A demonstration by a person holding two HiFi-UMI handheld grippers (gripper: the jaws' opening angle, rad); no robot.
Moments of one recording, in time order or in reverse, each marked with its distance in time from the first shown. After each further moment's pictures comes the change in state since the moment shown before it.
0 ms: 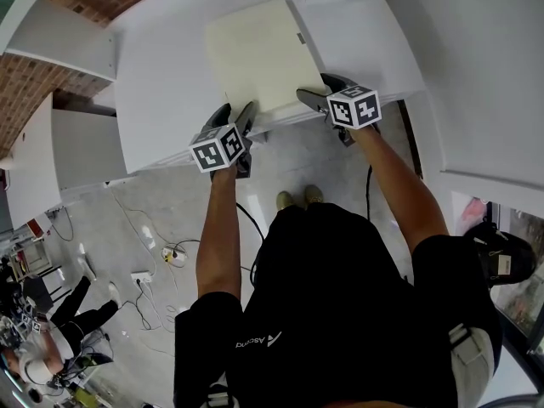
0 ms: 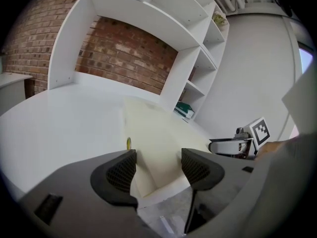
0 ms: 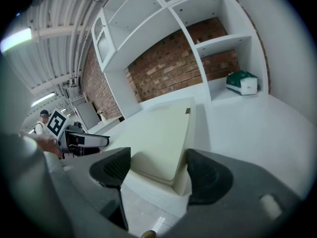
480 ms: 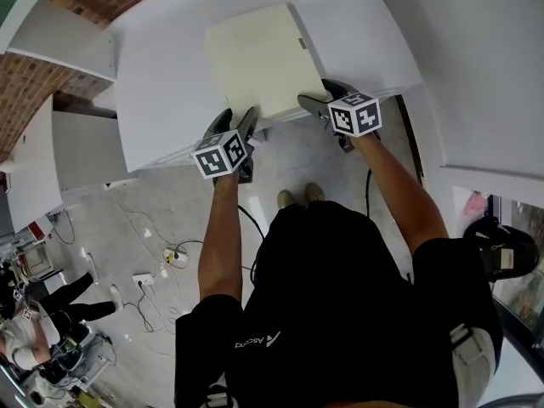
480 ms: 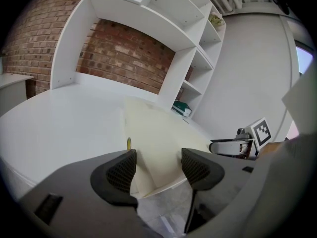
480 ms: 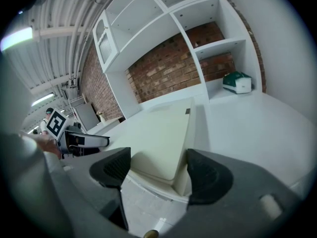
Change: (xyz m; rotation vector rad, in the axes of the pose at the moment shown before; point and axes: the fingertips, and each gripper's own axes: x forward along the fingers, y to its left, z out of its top) left arm -0.024 -0.009 -0.012 0.022 -0.011 0.022; right arm -0.020 0.015 -0.021 0.014 -0.021 -0.020
